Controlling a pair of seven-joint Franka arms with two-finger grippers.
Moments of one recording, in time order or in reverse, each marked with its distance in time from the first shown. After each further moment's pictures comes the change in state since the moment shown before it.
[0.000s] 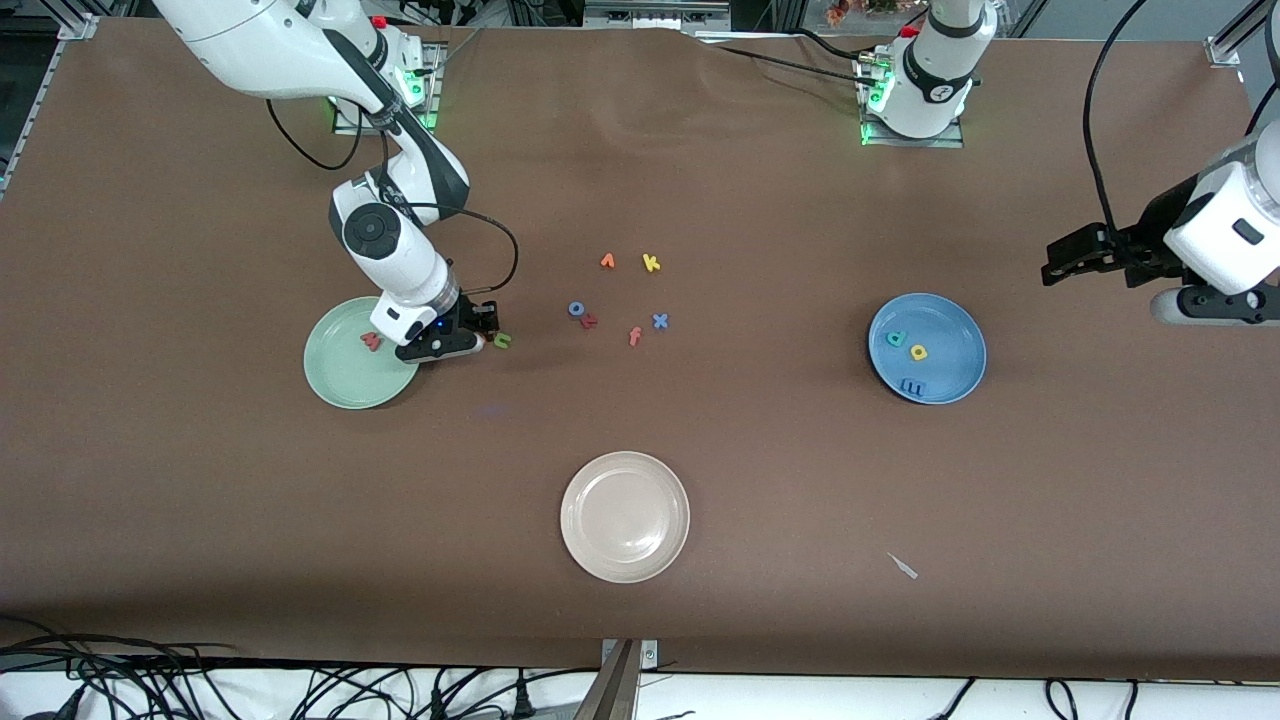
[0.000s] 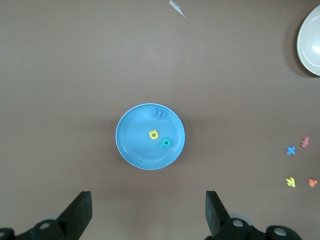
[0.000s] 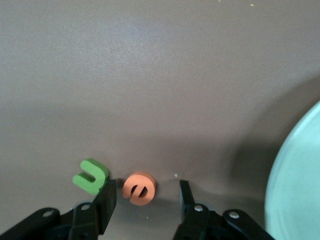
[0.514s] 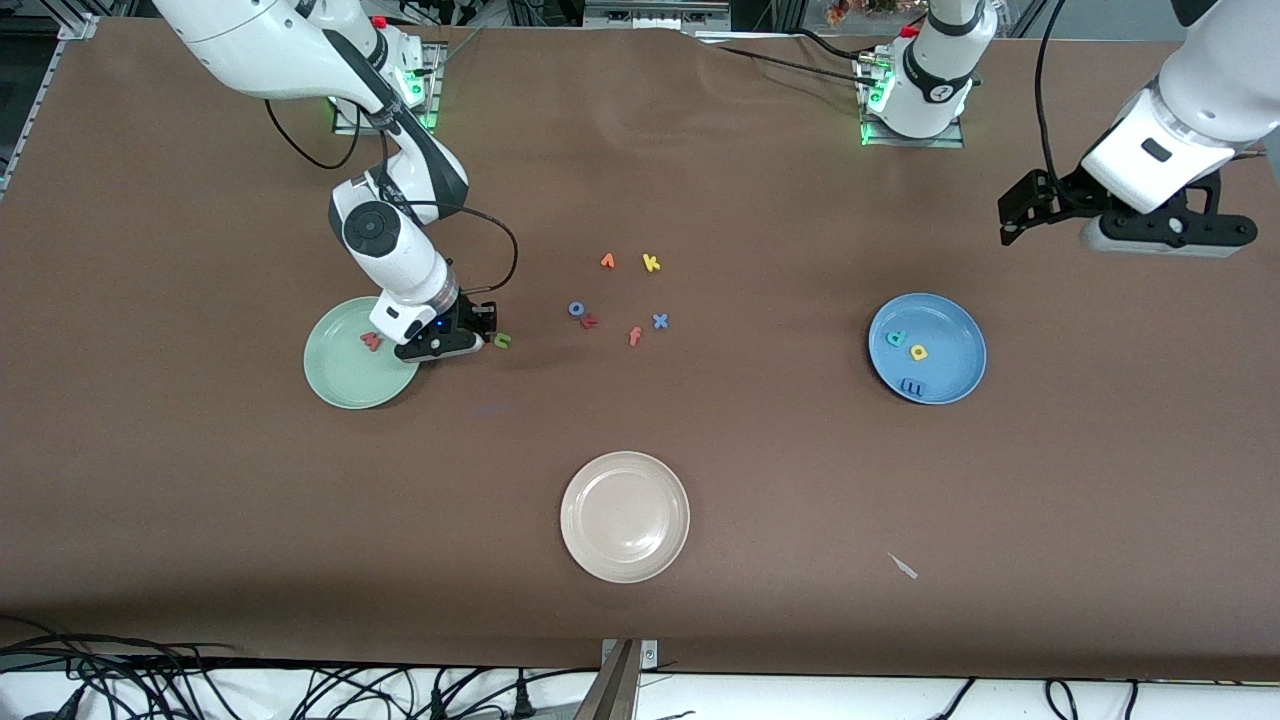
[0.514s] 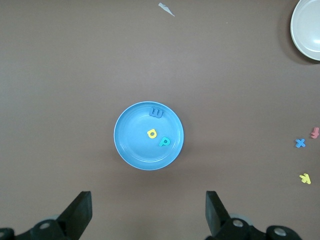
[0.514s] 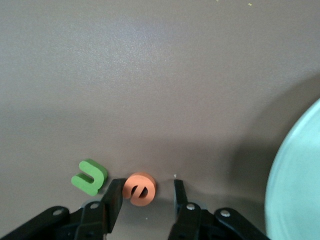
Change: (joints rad) left arm -0.176 -0.213 0.116 -0.267 0.024 0.129 -0.001; right arm 0.000 0.000 -0.001 -0.009 -0.005 0.022 0.014
